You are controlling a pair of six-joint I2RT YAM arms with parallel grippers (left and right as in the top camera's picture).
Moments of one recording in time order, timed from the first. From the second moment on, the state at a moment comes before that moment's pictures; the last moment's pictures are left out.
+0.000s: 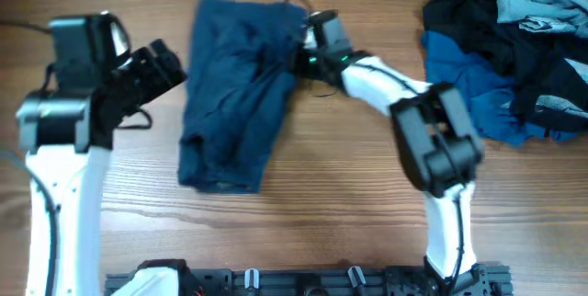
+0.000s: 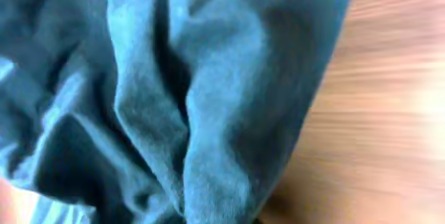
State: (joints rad) left arm -0.01 1.32 1.47 -1.07 0.06 -0.51; right arm 0.41 2.22 1.50 -0.20 -0.29 0.69
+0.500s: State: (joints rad) left arm -0.24 1.48 1.47 -1.03 0.08 -0.52; right arm 0.29 2.04 1.51 -0.86 -0.24 0.88
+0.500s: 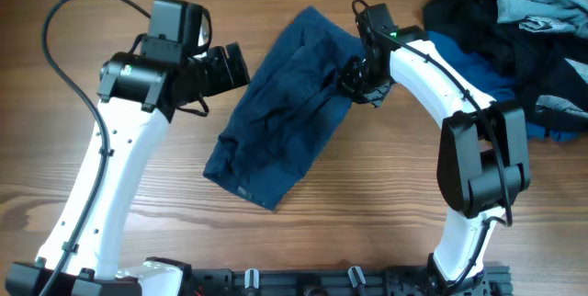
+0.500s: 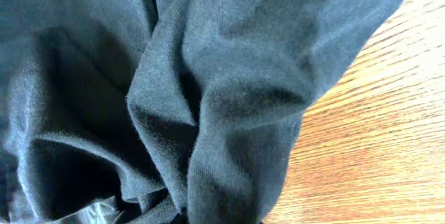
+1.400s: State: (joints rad) left arm -0.47 1.72 1.43 -1.22 0.01 -0.41; right arm 0.05 1.66 1.50 -0.77 -0.45 0.33
